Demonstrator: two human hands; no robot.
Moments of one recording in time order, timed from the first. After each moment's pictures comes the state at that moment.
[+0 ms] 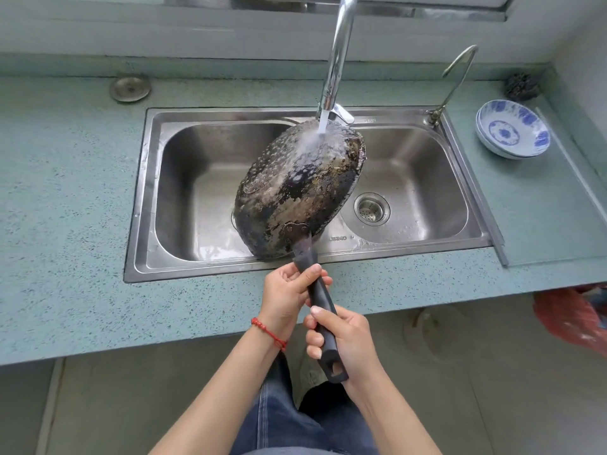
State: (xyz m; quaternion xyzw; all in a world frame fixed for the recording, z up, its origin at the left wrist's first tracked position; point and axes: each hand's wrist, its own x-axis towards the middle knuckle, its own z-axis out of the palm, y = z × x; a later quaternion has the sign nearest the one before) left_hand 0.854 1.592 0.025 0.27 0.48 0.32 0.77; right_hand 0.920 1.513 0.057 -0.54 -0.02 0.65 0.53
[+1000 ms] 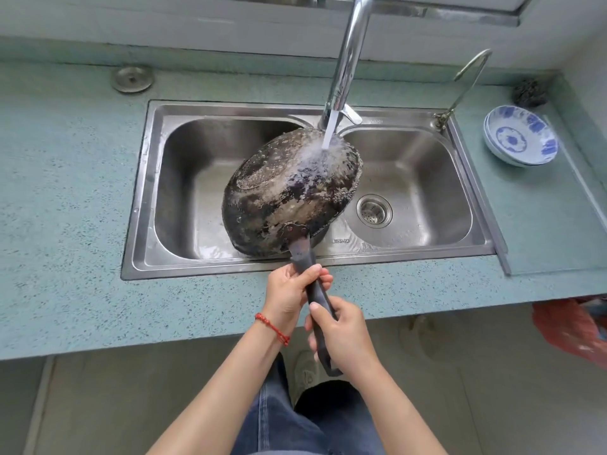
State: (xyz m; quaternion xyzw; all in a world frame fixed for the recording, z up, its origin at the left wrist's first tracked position) left_hand 0.862 1.604 0.009 0.19 0.48 0.34 0.78; right_hand 0.926 1.527 0.043 -0.71 -0.25 0.55 0.36
